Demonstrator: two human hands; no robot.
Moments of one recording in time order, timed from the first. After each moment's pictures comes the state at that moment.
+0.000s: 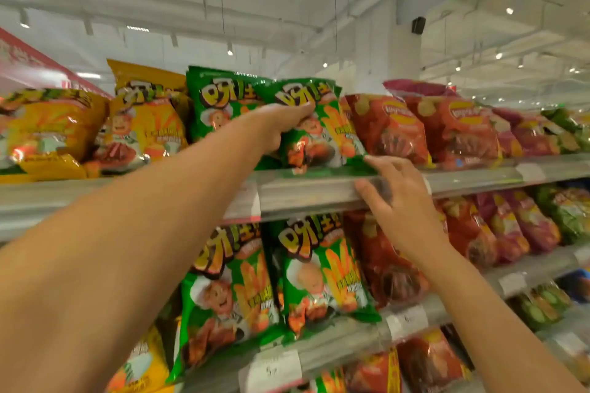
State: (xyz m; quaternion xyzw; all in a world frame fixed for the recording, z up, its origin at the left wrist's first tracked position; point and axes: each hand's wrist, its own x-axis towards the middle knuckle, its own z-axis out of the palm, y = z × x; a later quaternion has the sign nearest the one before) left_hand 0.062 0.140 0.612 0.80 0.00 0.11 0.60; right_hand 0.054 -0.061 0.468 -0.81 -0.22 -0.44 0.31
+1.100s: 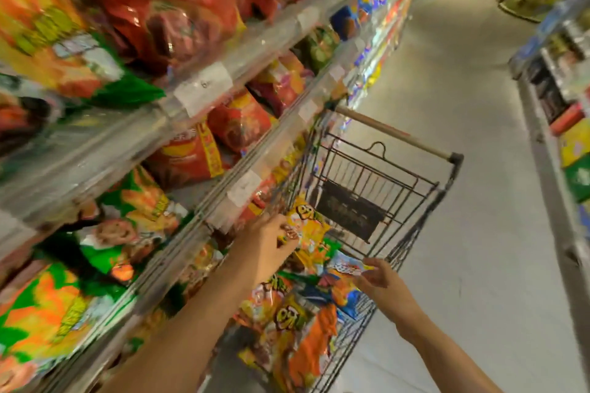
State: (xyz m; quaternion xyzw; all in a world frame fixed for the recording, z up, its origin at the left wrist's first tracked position) left_hand 0.011 -0.025 0.095 0.89 -0.34 -0.21 0.23; right_hand -0.186 -0.206 0.026 -0.74 0.42 0.01 0.53
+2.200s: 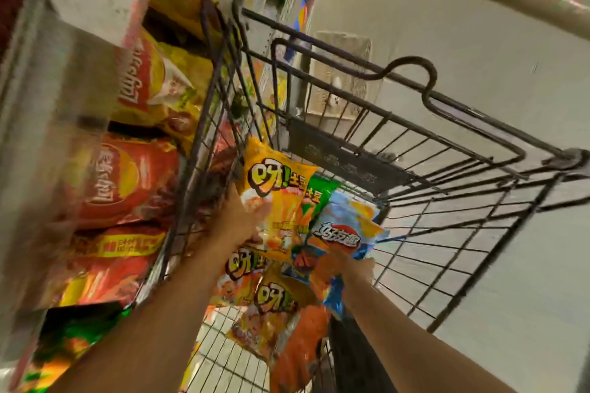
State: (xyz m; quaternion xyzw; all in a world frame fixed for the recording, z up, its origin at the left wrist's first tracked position) left_hand 0.156 -0.234 -0.208 0.89 -0.03 -0.43 0.15; right_hand -0.069 -0.321 -0.269 -0.24 0.73 0.23 0.59
